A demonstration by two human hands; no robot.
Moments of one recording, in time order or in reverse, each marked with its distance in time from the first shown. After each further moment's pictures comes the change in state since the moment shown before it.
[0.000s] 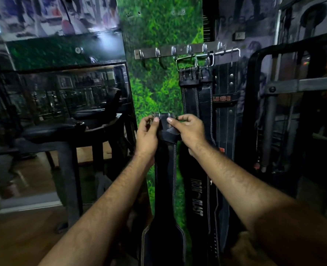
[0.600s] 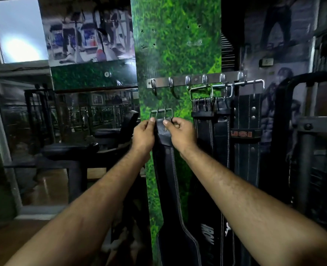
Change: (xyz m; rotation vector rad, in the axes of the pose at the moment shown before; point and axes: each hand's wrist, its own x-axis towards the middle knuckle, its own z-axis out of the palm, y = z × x) left_hand 0.118 0.023 0.019 0.305 0.119 0.071; right_hand 0.116 -0.012 0.060 -0.101 -0.101 -0.240
